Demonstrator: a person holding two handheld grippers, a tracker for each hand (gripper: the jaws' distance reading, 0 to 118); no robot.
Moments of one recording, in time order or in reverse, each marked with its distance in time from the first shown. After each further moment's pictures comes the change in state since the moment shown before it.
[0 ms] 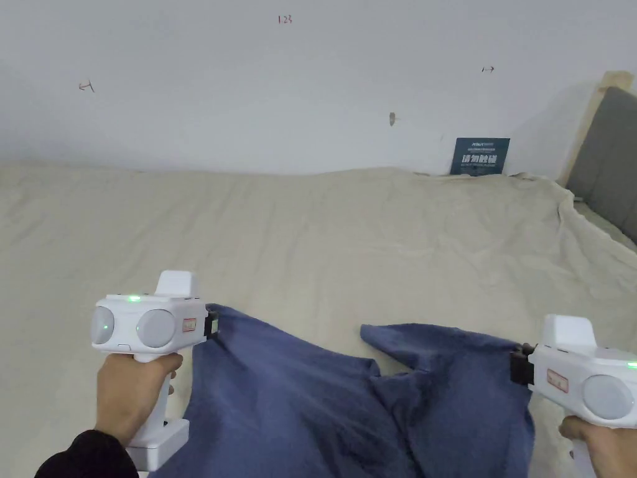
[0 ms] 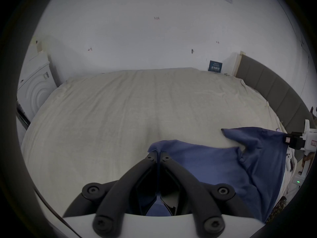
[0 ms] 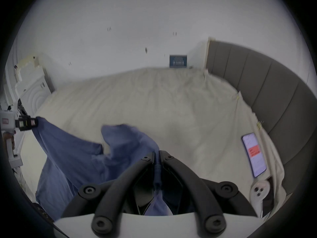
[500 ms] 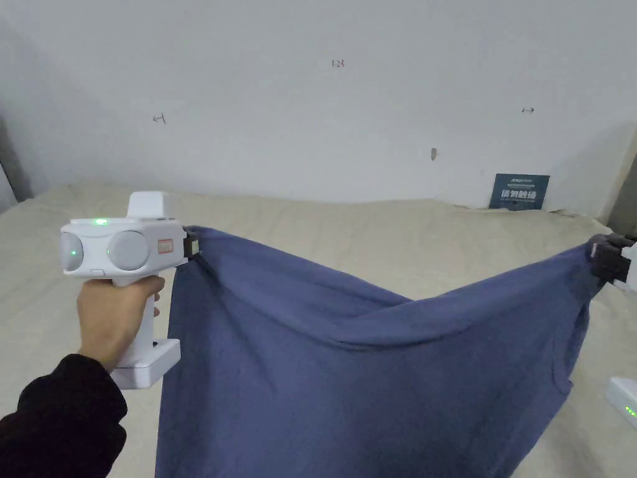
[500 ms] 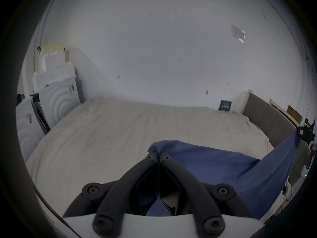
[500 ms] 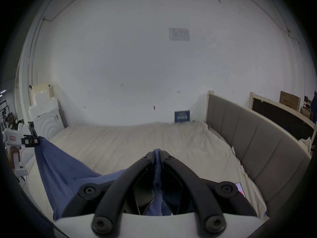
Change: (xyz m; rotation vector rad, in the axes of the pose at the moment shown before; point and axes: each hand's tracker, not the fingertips) left arm -0.062 0.083 0.147 0.286 0.124 0.080; right arm 0.009 0.126 0.111 0.363 0.054 -0.007
